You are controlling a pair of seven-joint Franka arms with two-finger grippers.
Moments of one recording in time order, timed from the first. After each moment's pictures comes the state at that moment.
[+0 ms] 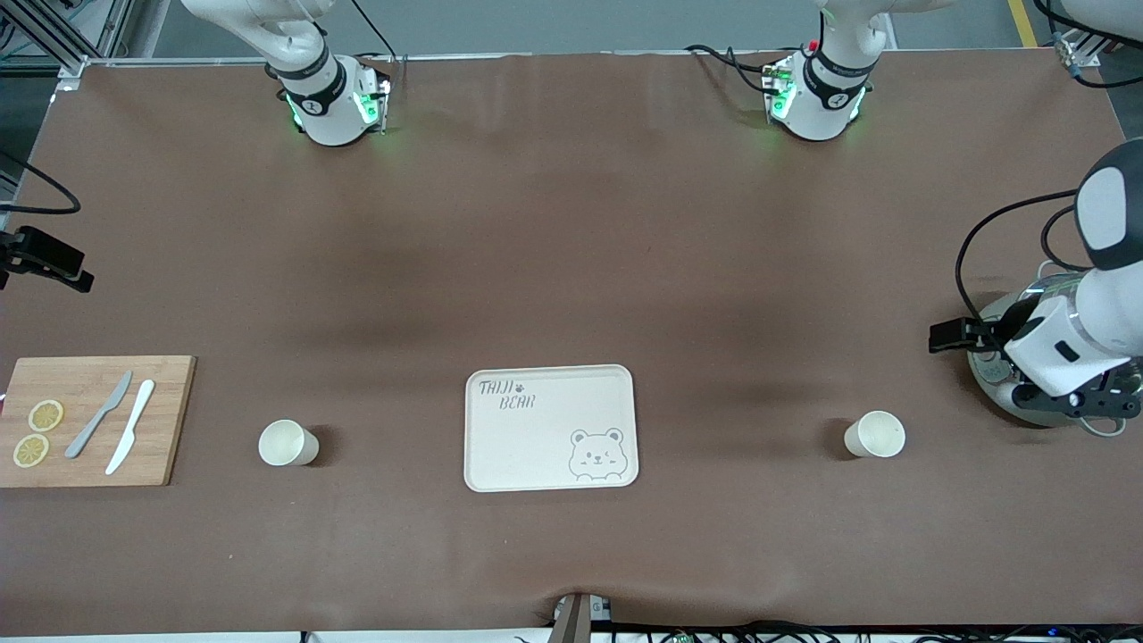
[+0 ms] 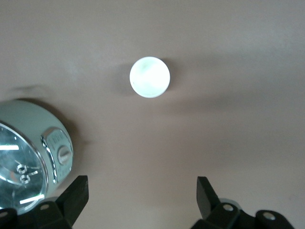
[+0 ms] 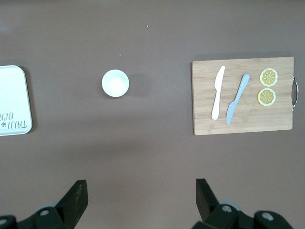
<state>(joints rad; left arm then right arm) 0.01 0.41 -0.05 -1.36 0.03 1.66 0.08 0.03 0.16 -0.12 -1.35 0.00 1.55 -0.05</state>
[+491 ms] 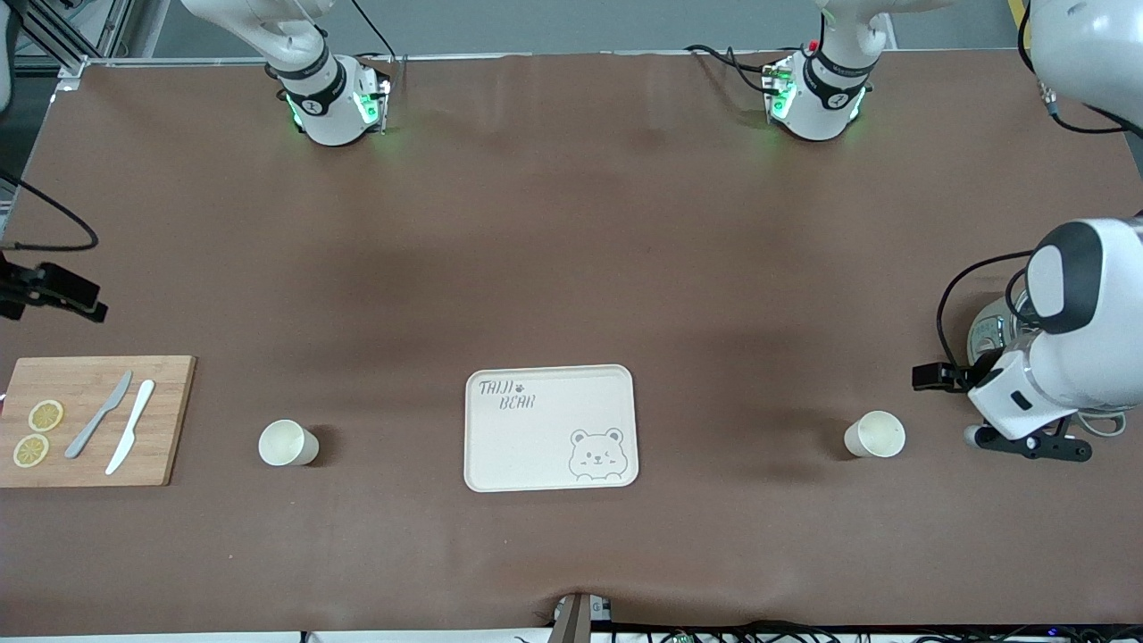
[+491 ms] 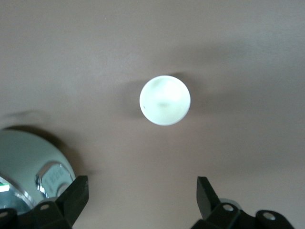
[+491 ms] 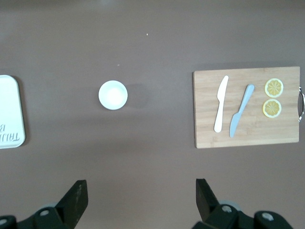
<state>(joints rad) 0.03 0.55 -0.05 -1.36 0.06 1.81 0.15 0.03 0.24 -0.12 -1.36 0.00 1.65 -0.05</state>
